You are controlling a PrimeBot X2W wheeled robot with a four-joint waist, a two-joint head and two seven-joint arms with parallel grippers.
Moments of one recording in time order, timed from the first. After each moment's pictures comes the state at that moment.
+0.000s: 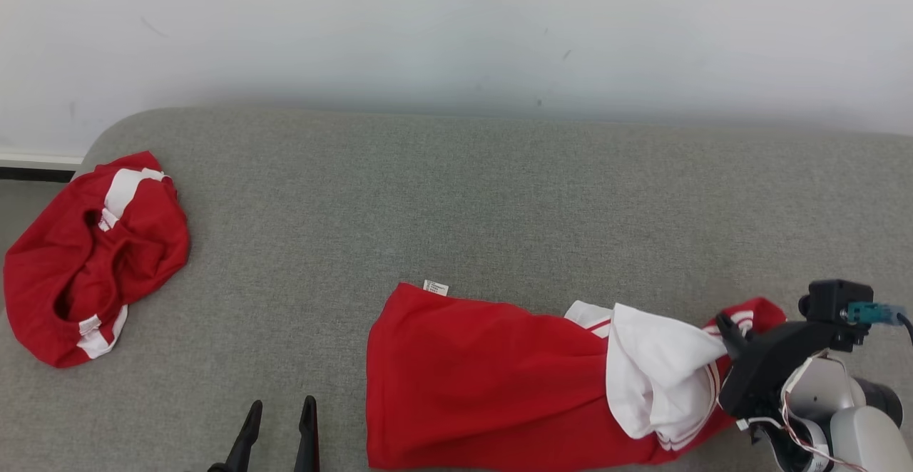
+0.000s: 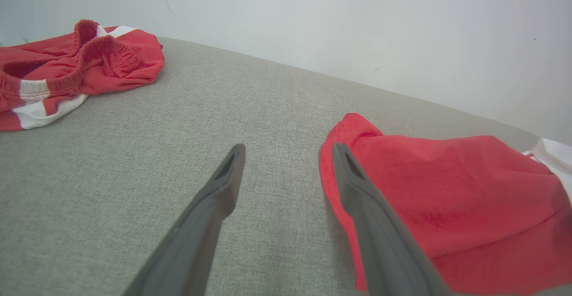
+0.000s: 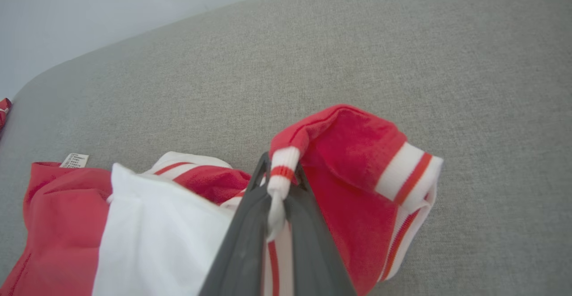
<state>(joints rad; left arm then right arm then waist) 0.05 0.05 -0.10 0.22 -0.31 -0.10 -0.26 -0.24 -0.05 -0.19 0.26 0.29 0.13 0.54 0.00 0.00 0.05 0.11</state>
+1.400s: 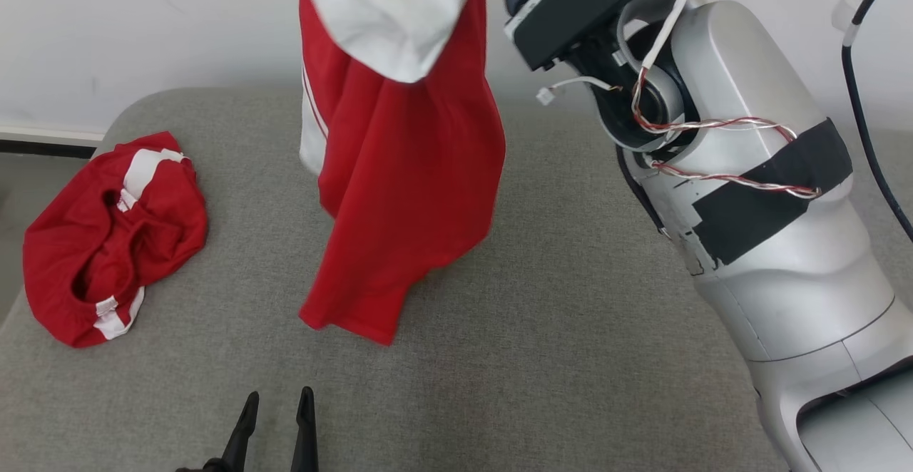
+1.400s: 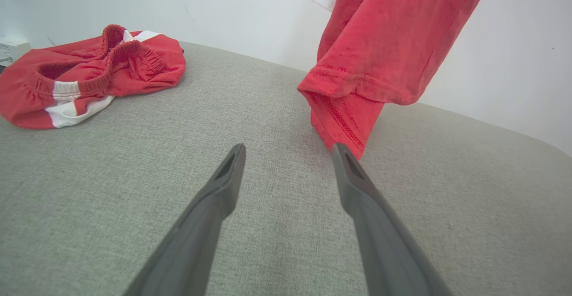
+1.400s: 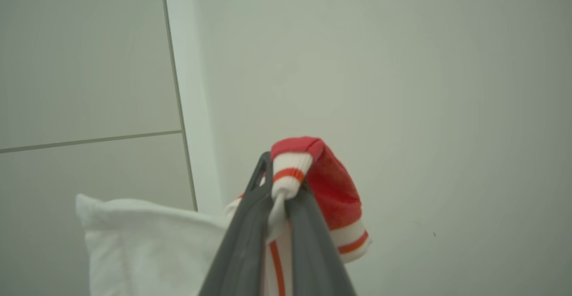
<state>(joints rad) 0.04 0.05 -0.11 0.19 -0.31 -0.09 -0.26 -1.19 -0.05 0.46 0.45 0.69 0.13 0.02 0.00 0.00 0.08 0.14</state>
